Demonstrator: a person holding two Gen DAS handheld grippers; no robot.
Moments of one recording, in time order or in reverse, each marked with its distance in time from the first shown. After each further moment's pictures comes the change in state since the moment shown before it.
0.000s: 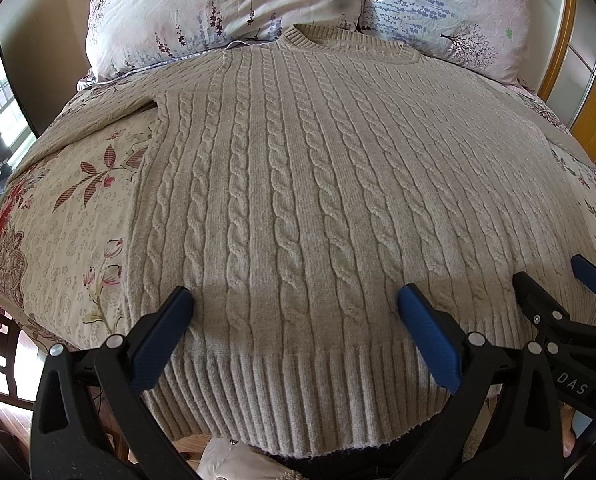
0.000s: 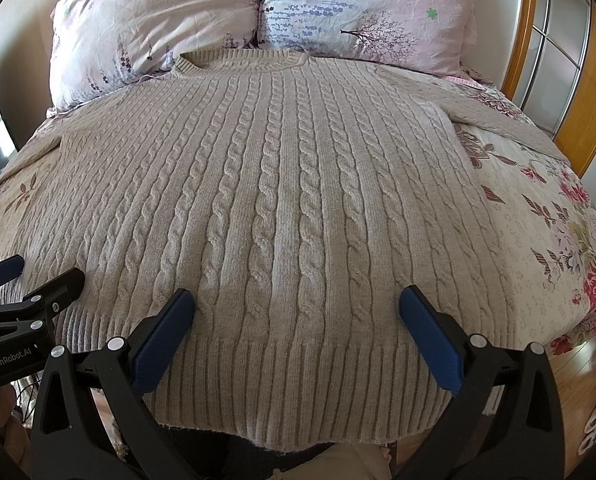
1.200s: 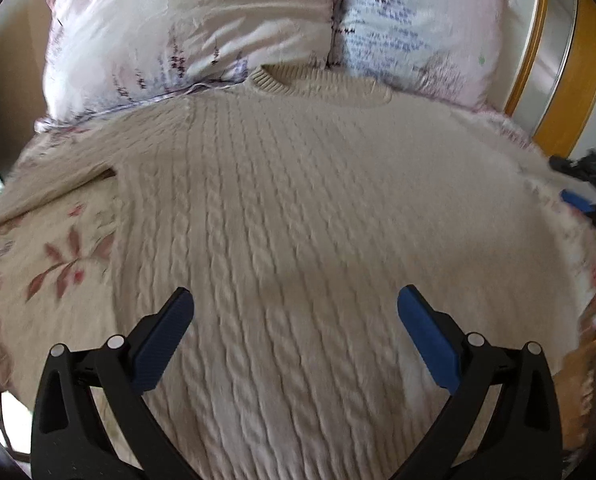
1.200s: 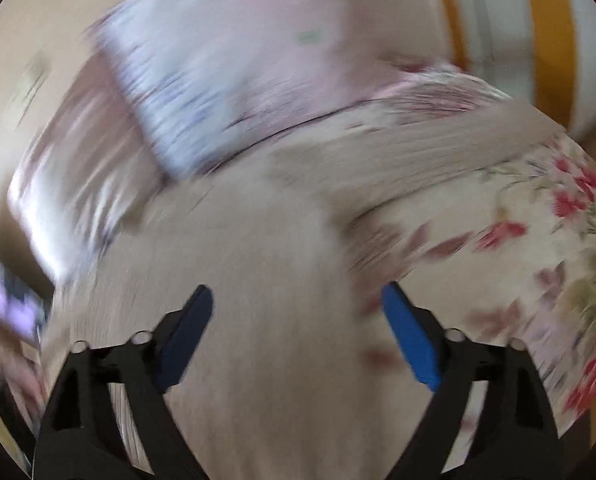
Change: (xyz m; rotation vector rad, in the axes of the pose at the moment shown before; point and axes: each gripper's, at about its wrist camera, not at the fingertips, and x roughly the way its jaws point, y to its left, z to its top) left arm 0.013 0.019 0.060 0.059 -0.092 -0.184; right arm 0.018 -0.185 0.107 0.469 -0.092 0.159
